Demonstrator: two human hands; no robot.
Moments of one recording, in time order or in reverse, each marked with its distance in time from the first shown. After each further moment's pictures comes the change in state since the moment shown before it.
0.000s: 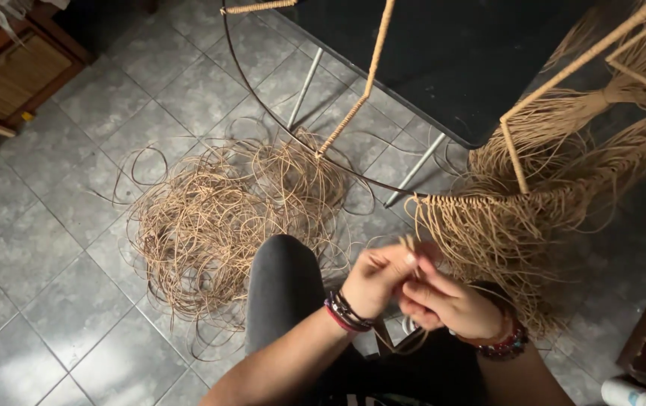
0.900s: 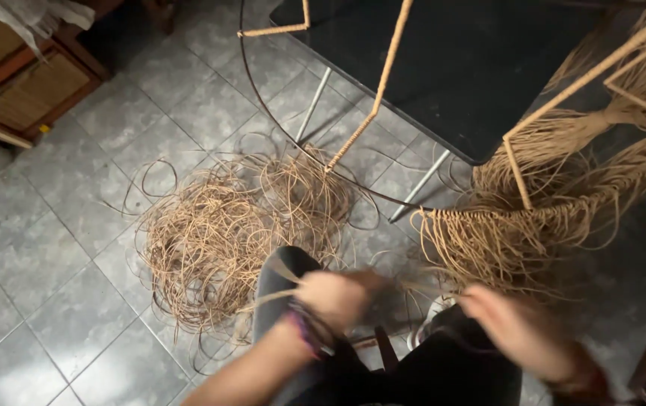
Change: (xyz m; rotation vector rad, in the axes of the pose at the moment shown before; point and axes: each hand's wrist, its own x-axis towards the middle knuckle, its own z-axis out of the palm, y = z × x) left_hand -0.042 0.016 -0.056 1.940 -0.384 -0.635; right_hand -0.059 -0.008 -0.030 -1.147 0.482 0.069
